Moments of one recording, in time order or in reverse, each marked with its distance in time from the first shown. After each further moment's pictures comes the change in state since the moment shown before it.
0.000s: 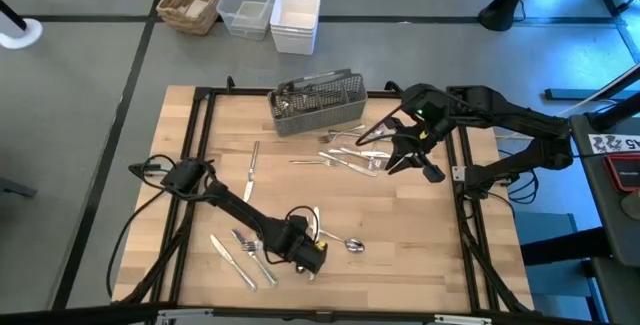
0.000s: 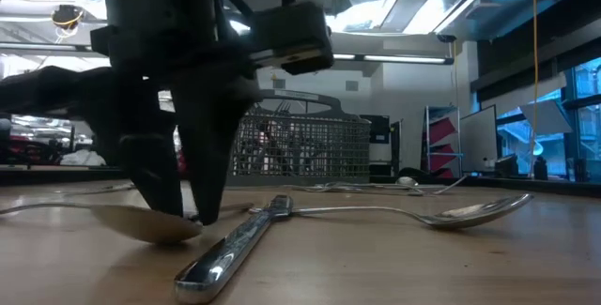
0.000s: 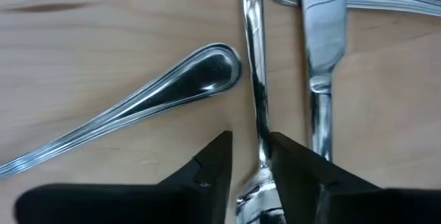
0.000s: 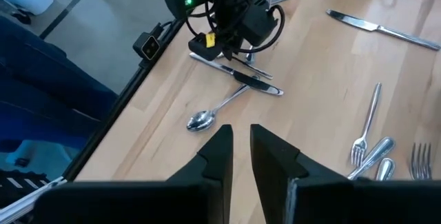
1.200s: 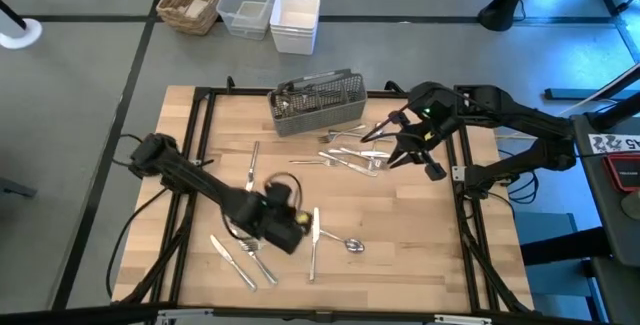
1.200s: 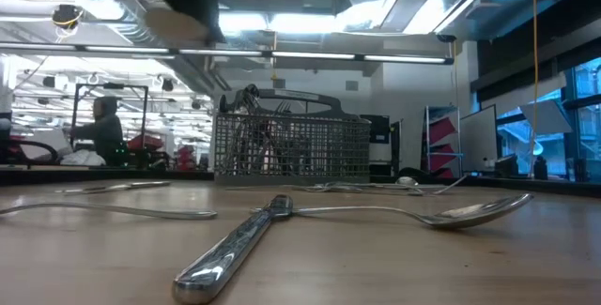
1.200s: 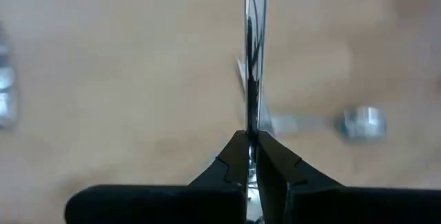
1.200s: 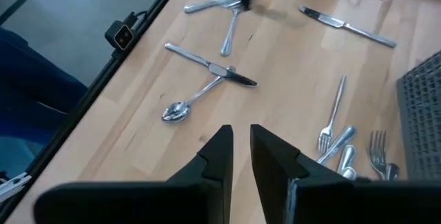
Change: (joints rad) left arm 0.013 -0.365 -0.006 -0.291 -0.379 0.137; right arm 0.000 -0.032 0.000 -0.006 0.098 -0.035
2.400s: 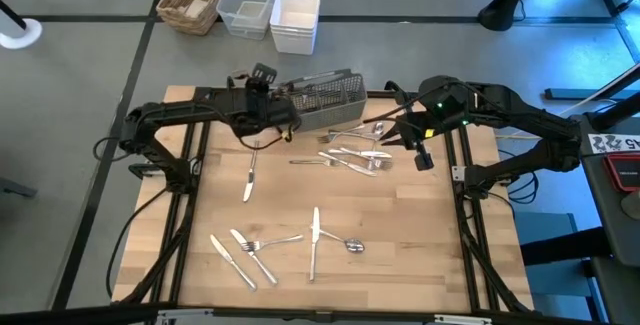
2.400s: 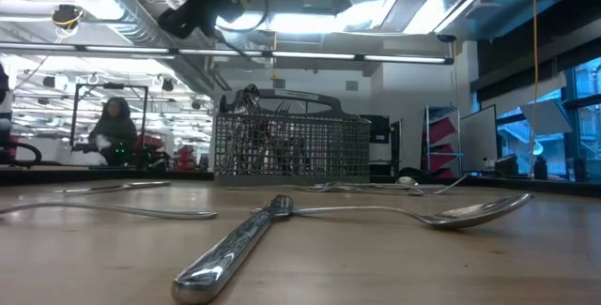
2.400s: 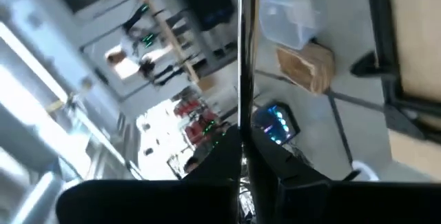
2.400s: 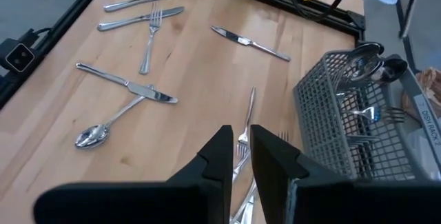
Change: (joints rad) left arm 0.686 -0.203 0.002 -0.218 -0.739 2.475; right arm 0.000 -0.038 0.001 0.146 0.259 0.038
